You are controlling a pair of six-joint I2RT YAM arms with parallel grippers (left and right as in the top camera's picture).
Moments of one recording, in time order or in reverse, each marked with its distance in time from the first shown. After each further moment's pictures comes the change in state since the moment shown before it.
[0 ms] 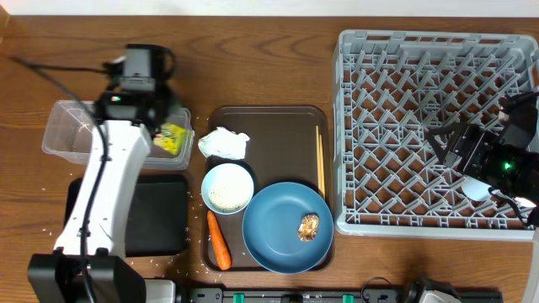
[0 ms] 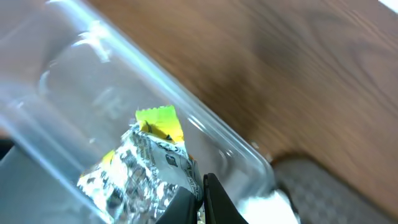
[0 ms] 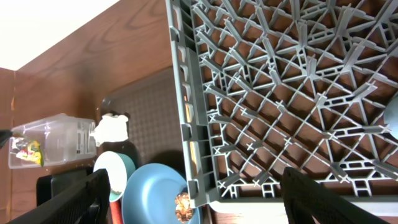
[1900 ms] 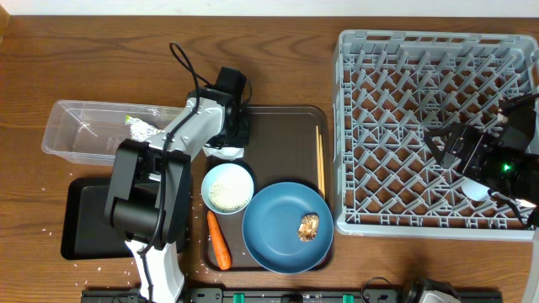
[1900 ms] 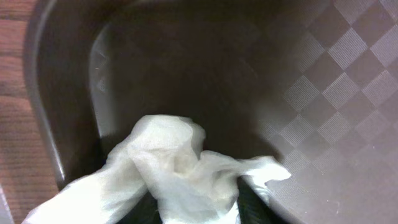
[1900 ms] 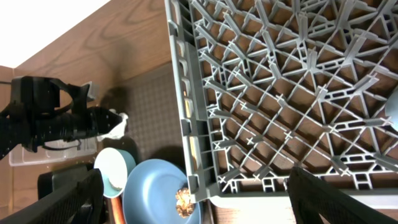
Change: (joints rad) left arm -0.279 0.458 0.000 0.081 0.315 0.416; right arm 0.000 0.000 0.000 -0.024 0.000 0.000
